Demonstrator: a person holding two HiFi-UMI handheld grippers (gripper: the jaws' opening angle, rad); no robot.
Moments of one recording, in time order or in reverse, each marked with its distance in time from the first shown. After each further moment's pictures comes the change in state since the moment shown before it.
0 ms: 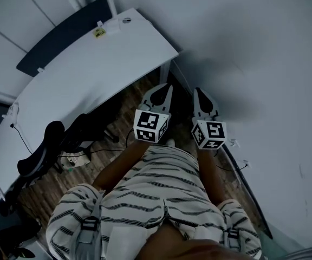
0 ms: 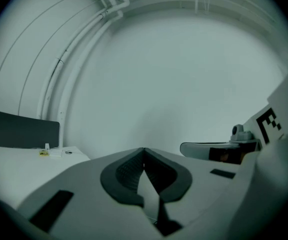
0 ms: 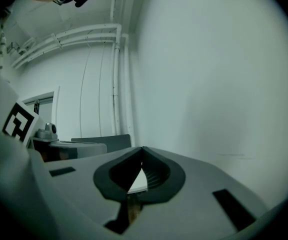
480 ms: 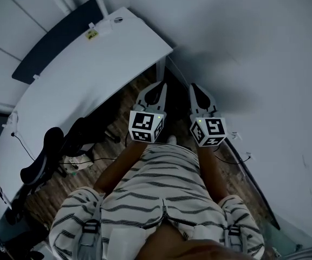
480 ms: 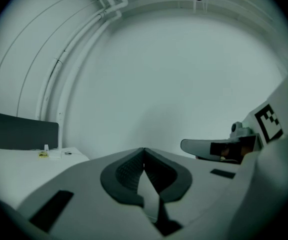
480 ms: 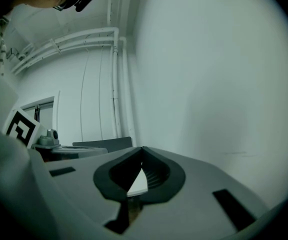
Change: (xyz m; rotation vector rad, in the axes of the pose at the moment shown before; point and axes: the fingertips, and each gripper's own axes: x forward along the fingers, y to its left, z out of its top) left arm -0.001 0.002 -0.002 0.012 -0.003 -0.004; right arm -0.001 0.001 0.003 0.030 -0.022 0.022
